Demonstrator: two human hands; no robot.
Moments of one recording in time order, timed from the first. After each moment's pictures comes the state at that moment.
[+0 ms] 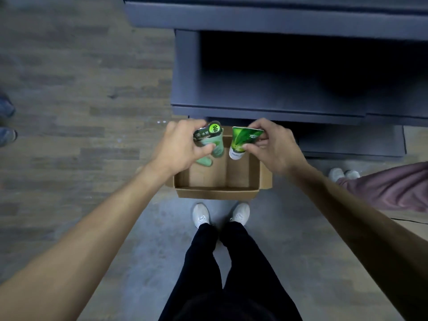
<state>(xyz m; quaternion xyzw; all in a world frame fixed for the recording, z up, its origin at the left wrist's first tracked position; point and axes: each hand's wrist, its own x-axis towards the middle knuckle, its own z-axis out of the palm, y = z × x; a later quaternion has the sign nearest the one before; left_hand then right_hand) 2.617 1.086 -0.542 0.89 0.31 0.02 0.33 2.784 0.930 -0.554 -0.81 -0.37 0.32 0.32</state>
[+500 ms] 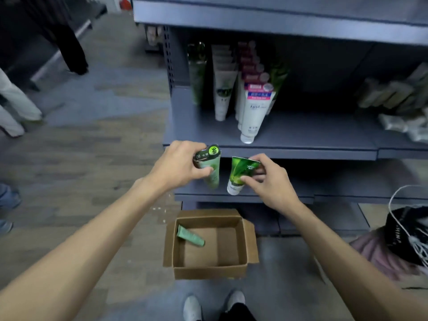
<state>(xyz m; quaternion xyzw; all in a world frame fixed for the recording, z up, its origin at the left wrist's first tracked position) 2.634 1.129 -0.340 0.94 0.20 0.14 0.26 2.784 0.937 -0.372 -0.80 -0.37 0.18 0.44</state>
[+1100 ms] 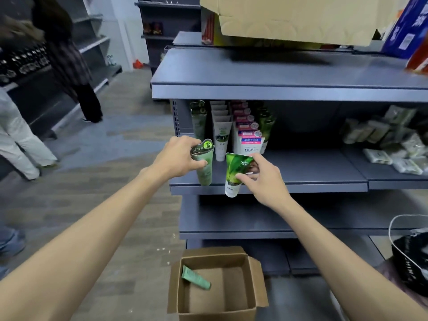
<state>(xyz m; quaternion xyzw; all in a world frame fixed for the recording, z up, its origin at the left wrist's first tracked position) 2.665 1.178 -0.253 0.94 0.23 0.16 0.19 2.793 0.973 -0.288 -0.77 -0.40 0.12 0.48</state>
